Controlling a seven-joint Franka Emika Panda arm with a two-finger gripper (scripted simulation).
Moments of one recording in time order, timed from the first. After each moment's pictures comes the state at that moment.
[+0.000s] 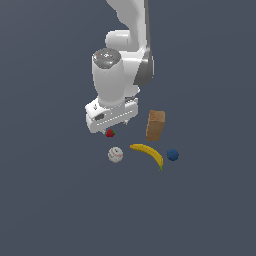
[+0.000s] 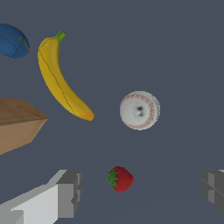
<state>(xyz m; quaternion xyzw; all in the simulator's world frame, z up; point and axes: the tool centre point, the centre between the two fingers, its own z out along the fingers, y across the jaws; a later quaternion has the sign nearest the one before) -0.039 -0.055 0.181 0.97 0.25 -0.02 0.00</state>
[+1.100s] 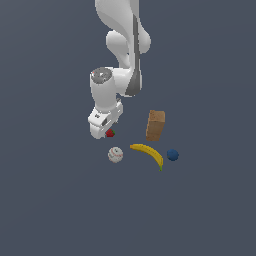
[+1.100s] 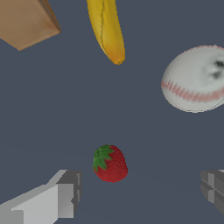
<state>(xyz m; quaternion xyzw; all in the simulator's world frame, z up) -0.093 -0.089 0.103 0.87 0.49 -0.01 0.00</state>
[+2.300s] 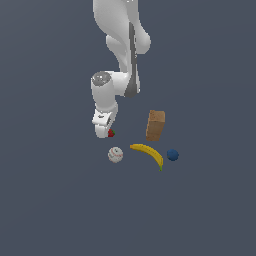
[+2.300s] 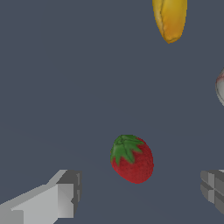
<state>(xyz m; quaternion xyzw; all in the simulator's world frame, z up) -0.125 -0.096 0.071 0.80 0.60 0.00 0.00</state>
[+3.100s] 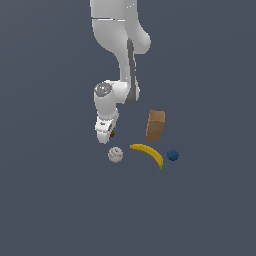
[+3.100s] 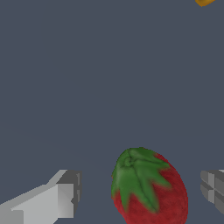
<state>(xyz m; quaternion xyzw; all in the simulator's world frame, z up) -0.126 -0.096 0.025 0.80 0.60 0.00 0.00</state>
